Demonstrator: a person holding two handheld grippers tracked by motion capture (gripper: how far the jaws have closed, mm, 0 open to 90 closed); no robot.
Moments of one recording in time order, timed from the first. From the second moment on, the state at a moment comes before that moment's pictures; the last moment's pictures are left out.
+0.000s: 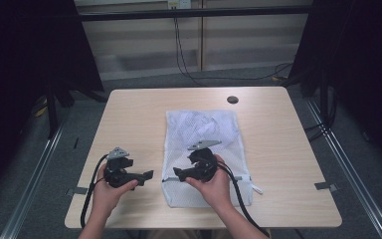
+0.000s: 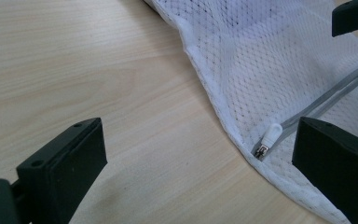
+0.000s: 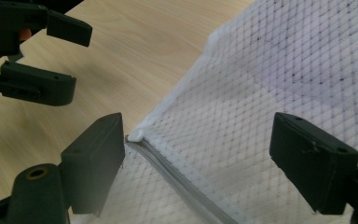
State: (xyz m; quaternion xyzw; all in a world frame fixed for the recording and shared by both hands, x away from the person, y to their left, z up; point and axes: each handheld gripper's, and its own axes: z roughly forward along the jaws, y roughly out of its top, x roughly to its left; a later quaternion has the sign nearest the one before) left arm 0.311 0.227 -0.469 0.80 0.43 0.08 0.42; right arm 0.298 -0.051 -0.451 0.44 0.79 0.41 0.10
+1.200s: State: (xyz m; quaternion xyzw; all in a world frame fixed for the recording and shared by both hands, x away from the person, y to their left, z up) left arm 0.309 0.231 -0.468 0.79 0.44 0.08 0.42; right arm 0.299 -0.011 -0.478 0.45 0.80 0.41 0.00
